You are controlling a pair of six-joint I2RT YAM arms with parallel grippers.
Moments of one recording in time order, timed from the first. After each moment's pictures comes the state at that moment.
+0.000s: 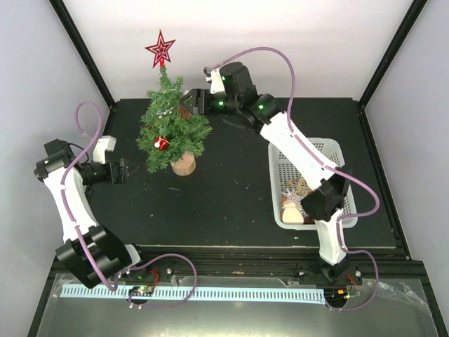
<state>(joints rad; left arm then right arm) 0.61 1.24 1.22 -1.31 0.92 0.64 0.73 2.05 2.30 -0.63 -0.34 0.58</state>
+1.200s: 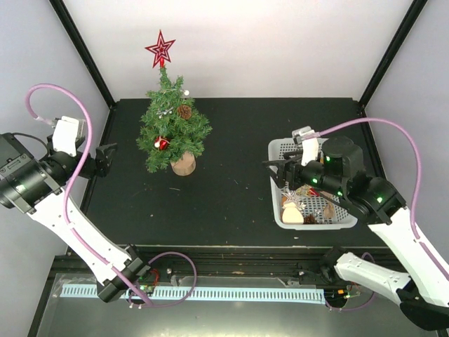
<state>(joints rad) 0.86 1.10 1.78 -1.53 1.01 0.74 0.69 0.92 1.28 -0.80 -0.14 0.33</state>
